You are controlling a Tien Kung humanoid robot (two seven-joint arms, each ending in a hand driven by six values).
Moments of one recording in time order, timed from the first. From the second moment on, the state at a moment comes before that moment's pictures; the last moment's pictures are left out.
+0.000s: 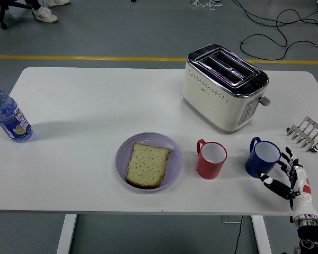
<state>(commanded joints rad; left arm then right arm) -0.04 0.03 -0.66 -0.18 0.79 0.04 0.17 -0.07 -0.16 1.17 1.29 -1.18 -0.53 0.23</state>
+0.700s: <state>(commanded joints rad) -0.05 0.03 -0.65 -0.18 0.78 0.05 0.17 0.02 -0.13 1.13 1.19 -1.10 -0.54 0.26</state>
